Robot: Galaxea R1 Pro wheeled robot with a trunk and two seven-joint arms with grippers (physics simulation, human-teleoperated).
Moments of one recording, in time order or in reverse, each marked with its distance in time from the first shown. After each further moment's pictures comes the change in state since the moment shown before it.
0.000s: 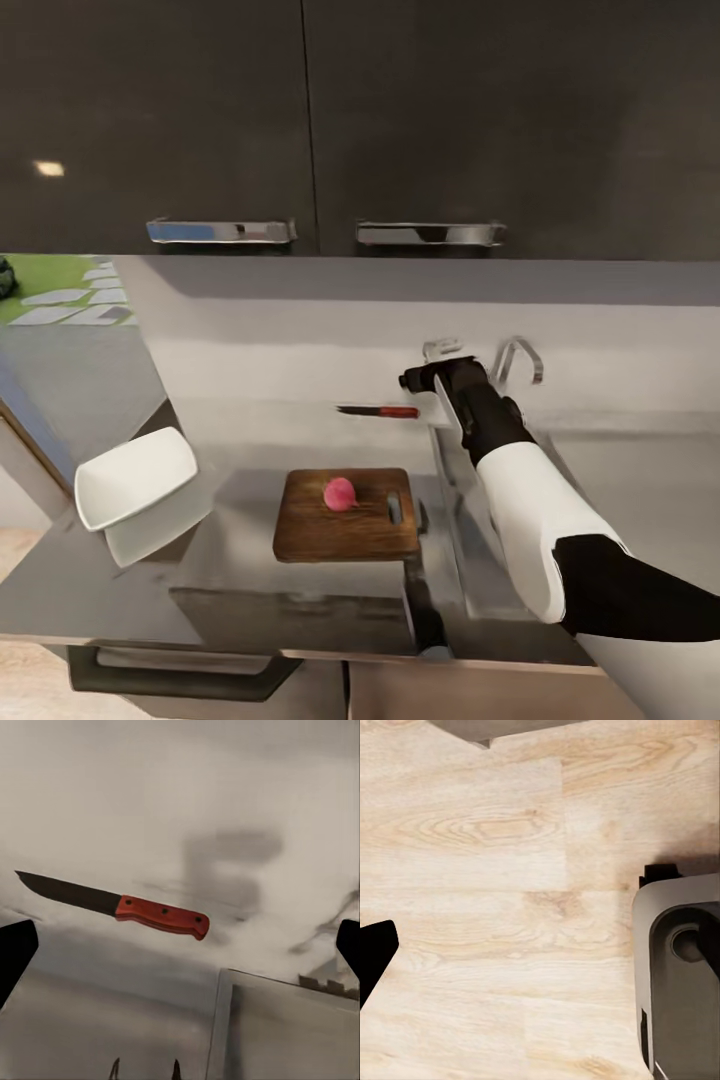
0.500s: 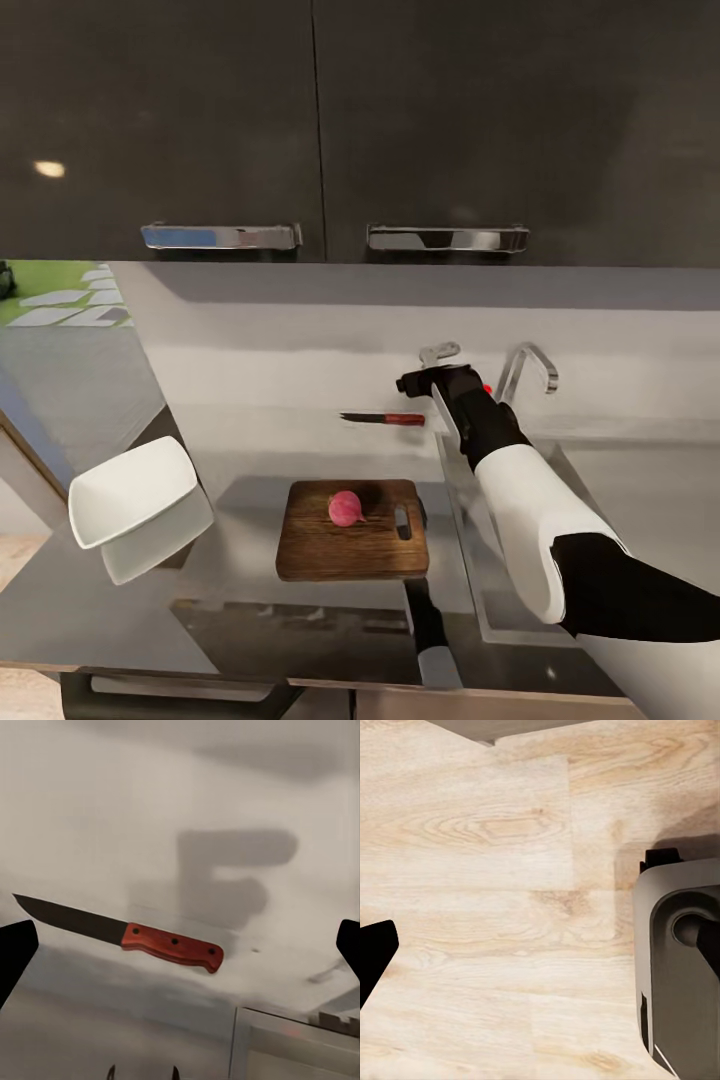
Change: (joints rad) left arm 0.000 0.000 0.000 -0.001 0.000 0.040 -0.002; right arm 0.001 0.000 0.001 0.067 0.002 -0.095 -0.006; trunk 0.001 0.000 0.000
